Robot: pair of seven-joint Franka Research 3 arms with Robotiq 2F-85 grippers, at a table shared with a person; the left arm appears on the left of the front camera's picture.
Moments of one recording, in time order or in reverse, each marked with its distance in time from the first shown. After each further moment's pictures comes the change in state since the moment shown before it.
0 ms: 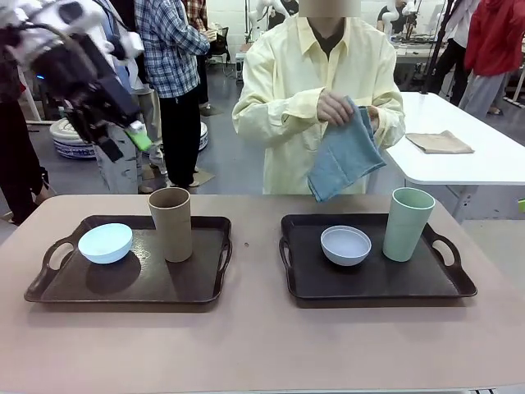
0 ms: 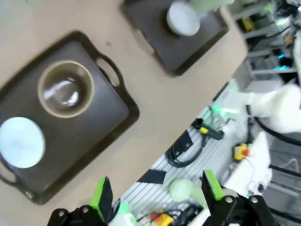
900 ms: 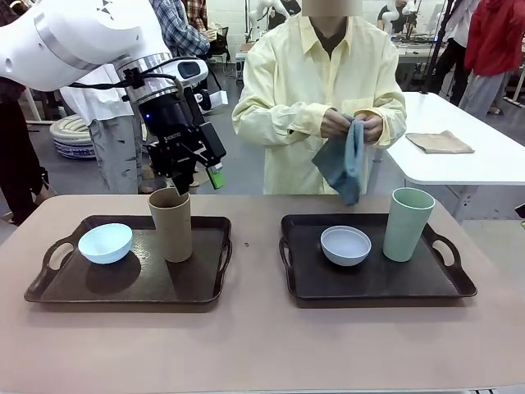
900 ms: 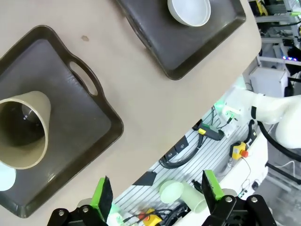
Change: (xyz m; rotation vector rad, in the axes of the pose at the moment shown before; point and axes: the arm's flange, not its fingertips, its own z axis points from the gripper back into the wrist) left arm 0.066 -0.035 -0.088 0.017 0.141 0.043; right arm 0.004 -0.013 -0.011 0.197 0.185 0.085
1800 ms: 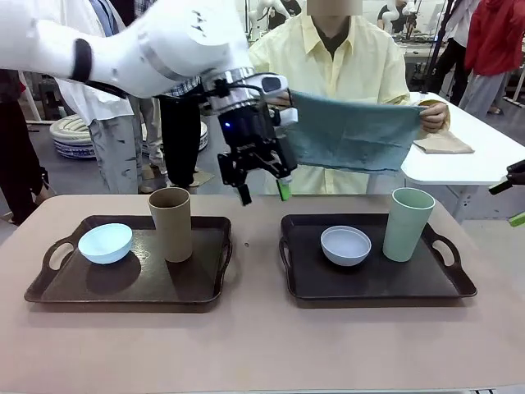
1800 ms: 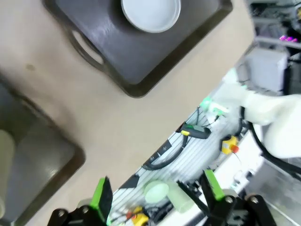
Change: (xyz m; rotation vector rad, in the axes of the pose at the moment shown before) left arm 0.082 -0.081 -0.066 -0.011 0.146 -0.038; right arm 0.021 -0.052 -0.019 0.020 -0.073 0.613
